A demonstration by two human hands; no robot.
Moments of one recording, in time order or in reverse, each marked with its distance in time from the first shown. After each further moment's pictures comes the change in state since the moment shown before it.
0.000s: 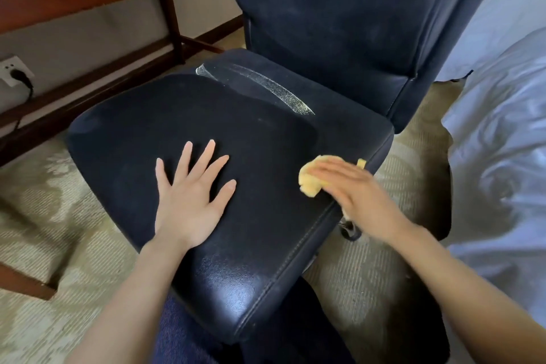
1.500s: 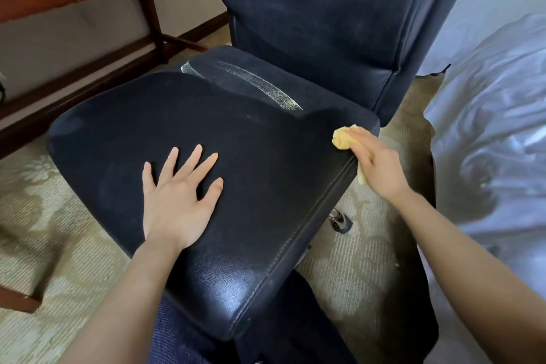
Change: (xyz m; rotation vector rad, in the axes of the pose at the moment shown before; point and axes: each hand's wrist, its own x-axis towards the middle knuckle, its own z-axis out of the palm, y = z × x) left_hand -0.004 -0.001 0.002 0.004 0.012 -0.053; right_hand 0.003 0.059 -0.006 0.099 0.281 0.321
